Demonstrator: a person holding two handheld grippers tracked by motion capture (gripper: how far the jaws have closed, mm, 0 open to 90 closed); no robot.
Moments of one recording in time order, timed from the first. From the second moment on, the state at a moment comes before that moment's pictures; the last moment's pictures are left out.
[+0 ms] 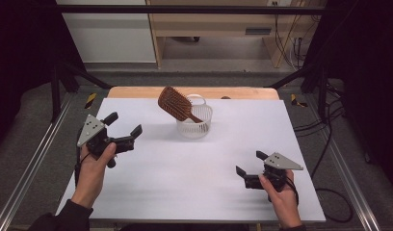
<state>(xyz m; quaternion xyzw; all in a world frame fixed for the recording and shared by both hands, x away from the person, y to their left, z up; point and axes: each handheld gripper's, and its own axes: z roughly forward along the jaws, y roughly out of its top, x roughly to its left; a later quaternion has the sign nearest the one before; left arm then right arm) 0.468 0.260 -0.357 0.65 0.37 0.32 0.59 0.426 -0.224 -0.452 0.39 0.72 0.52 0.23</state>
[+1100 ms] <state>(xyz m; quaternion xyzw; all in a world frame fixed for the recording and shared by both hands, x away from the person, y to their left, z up) 0.423 0.321 -0.392 0.63 0.39 0.32 0.59 0.423 -0.233 -0.452 0.37 0.71 0.54 0.28</state>
